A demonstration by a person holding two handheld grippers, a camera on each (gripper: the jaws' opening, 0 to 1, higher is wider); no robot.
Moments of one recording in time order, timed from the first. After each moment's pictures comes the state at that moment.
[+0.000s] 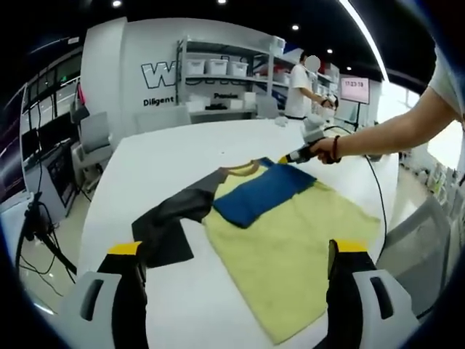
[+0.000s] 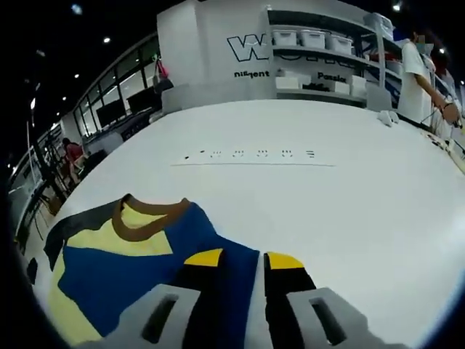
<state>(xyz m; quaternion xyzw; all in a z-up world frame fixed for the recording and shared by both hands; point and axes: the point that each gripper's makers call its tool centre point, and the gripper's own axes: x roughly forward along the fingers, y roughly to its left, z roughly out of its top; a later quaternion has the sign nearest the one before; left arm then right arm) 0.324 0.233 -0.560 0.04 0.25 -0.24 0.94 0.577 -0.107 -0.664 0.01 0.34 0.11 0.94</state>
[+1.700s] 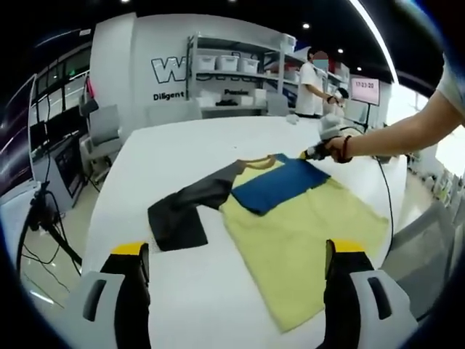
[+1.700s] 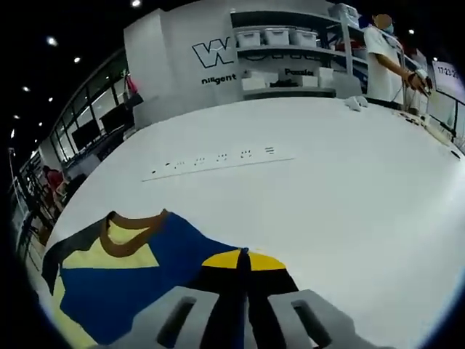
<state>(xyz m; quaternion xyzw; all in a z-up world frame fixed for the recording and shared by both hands) 0.324 0.246 -0.565 0.03 0.27 -0.21 0.94 0.579 -0.149 -0.662 0.07 0.33 0.02 0.94</state>
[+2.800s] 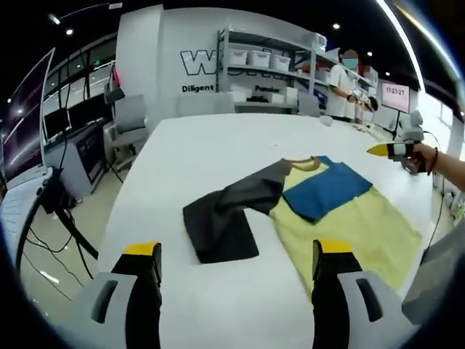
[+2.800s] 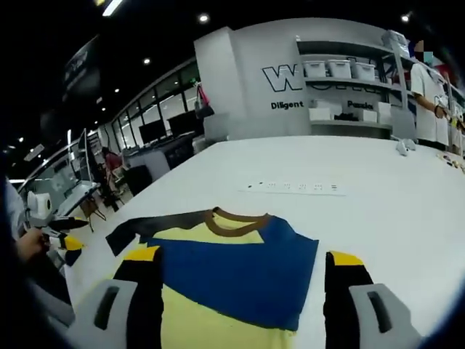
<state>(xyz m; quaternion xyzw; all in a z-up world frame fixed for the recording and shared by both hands) 0.382 0.297 -0.589 0.02 0.28 -0.12 0.95 0.476 -0.078 -0.567 0.04 0.25 0.22 0.94</state>
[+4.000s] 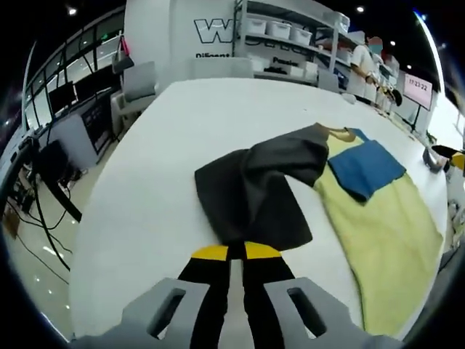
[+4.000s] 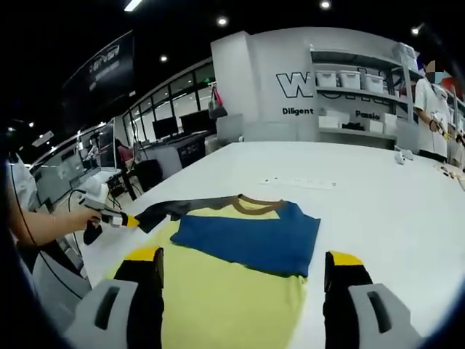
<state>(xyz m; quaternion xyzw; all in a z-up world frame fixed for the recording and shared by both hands) 0.418 0.322 -0.666 0.00 0.37 -0.08 0.93 0.380 -0.079 -0.543 0.02 0.24 0.24 0.94</state>
